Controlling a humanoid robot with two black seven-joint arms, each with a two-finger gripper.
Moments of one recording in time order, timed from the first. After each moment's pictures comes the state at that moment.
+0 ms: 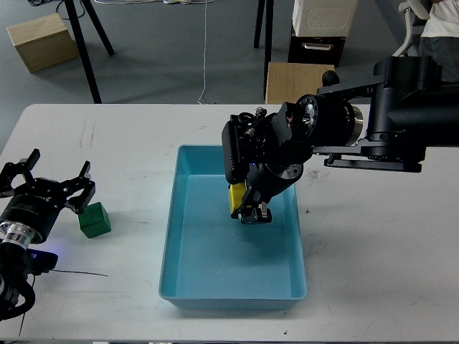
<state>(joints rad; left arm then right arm) -0.33 0.72 -0.51 -1.40 -0.83 -0.49 -0.49 1.64 -0.04 -0.51 1.13 -1.87 0.31 0.49</state>
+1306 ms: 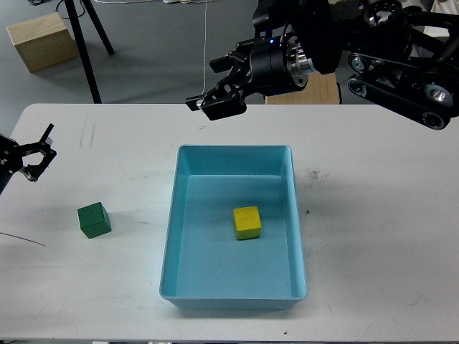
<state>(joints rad) -0.57 0.93 -0.51 -1.26 -0.19 -0.47 -0.49 1.46 -0.30 0.27 1.02 -1.62 0.31 0.49</state>
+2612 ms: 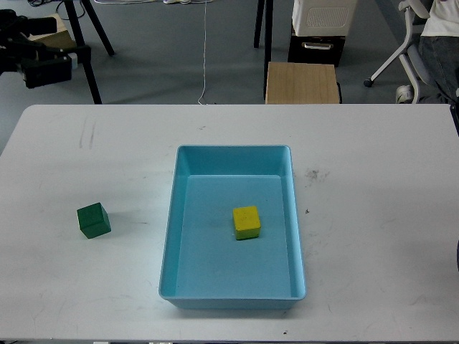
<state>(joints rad) -1.13 1.01 -0.38 -1.32 1.81 -0.18 -0.49 -0.08 -0.29 1.62 1.65 -1.07 0.07 0.49</state>
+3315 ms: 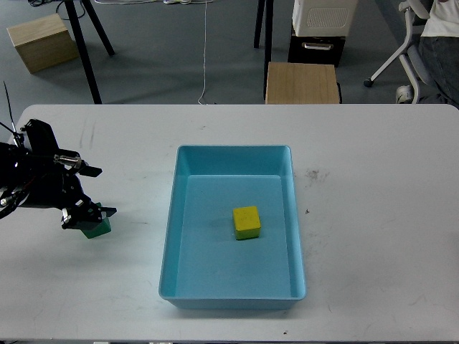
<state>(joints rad) -1.11 0.91 -0.02 -1.38 2.17 -0.25 -0.49 -0.45 -0.28 1.73 1.64 -1.01 0.04 0.49</state>
